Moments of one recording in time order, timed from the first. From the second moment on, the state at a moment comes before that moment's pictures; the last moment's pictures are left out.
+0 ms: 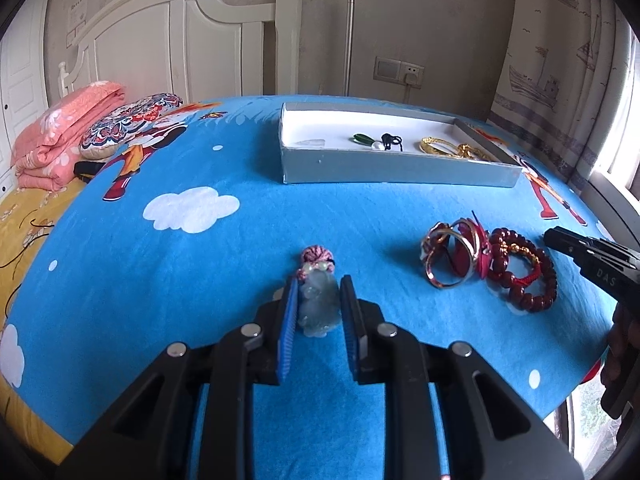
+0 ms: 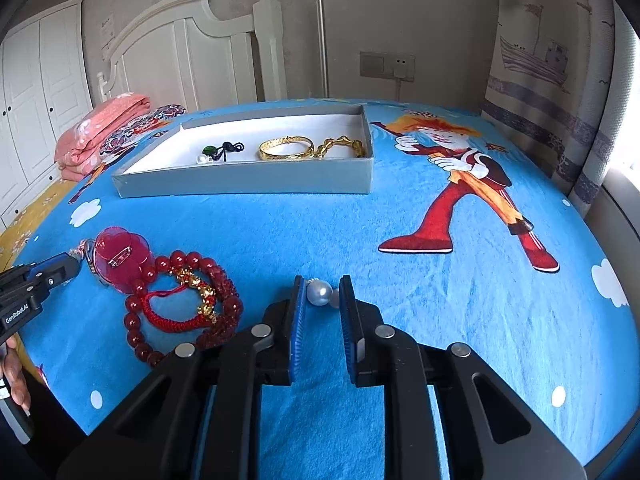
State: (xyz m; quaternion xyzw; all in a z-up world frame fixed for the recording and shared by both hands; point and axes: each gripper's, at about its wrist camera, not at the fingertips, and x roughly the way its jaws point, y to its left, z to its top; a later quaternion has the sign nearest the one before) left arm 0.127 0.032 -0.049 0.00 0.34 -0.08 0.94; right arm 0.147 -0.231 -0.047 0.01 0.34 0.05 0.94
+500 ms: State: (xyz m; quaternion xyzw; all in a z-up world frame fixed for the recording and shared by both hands) left arm 0.123 0.022 -0.048 0.05 0.34 -0.06 0.94; right arm 0.147 -0.232 -0.048 0.01 0.33 0.05 0.94
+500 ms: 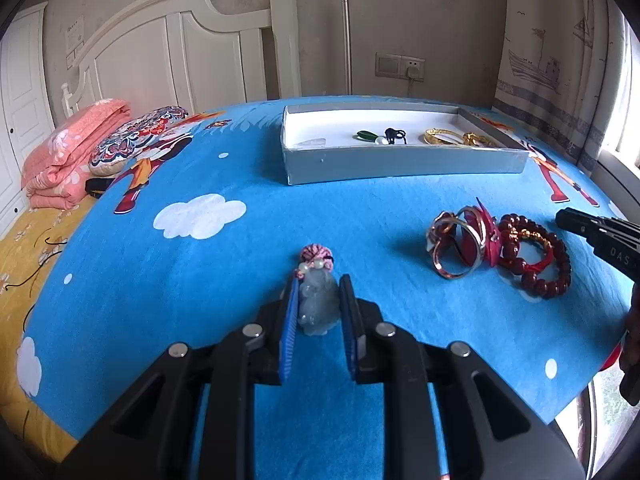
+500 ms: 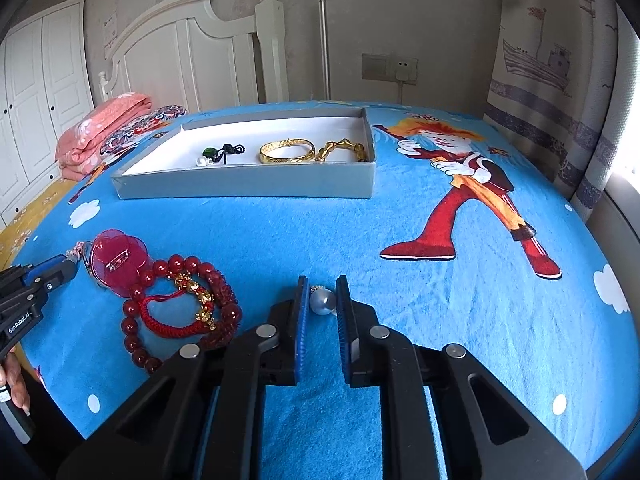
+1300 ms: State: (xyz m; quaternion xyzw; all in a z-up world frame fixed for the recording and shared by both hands) left arm 0.116 -0.031 0.000 0.02 0.29 -0.08 0.95; right arm 0.126 -0.204 -0.016 0.03 0.30 0.05 0.95
